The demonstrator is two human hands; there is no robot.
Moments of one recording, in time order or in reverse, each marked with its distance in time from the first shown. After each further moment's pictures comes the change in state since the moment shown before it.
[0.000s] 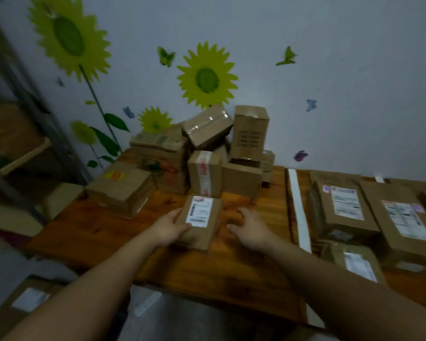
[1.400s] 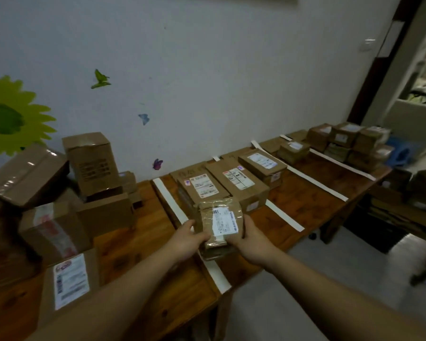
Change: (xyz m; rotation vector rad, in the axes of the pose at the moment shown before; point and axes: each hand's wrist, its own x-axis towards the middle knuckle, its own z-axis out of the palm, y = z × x) left_hand -0.039 0.139 0.183 0.014 -0.625 0.434; right_hand -0.166 0.110 -0.055 0.537 0.626 0.318
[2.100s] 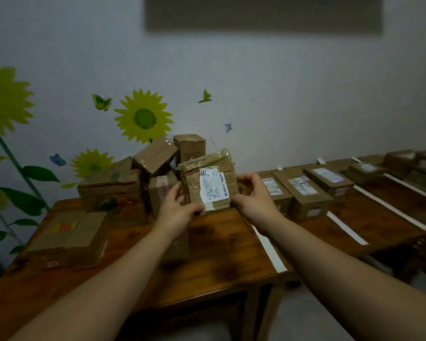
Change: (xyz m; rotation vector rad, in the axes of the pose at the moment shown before) left_hand -0.198 -0.037 -0.129 -0.445 0.504 0.280; right_hand -0.103 -0.145 0.116 0.285 -0.065 -0.297
